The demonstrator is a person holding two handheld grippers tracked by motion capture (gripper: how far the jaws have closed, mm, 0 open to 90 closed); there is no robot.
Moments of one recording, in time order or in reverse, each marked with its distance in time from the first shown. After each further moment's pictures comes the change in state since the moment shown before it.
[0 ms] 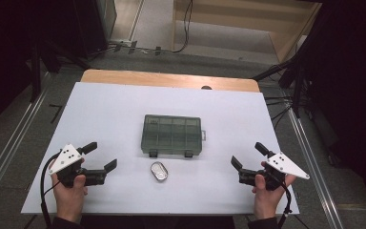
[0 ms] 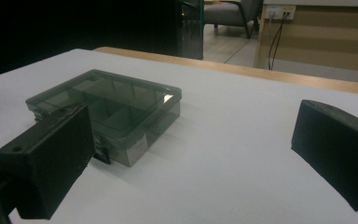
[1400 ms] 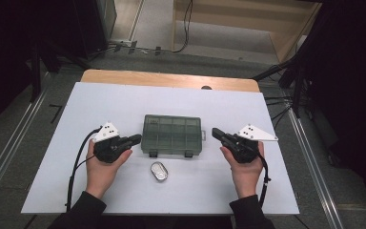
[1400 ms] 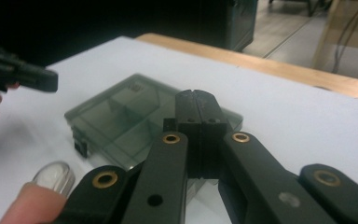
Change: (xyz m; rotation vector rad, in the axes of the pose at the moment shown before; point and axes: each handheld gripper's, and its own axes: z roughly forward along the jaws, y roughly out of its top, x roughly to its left) left arm -0.012 0.034 0.088 0.128 -0.111 0.004; right arm 0.019 0.041 0.078 0.120 0.212 -0.035
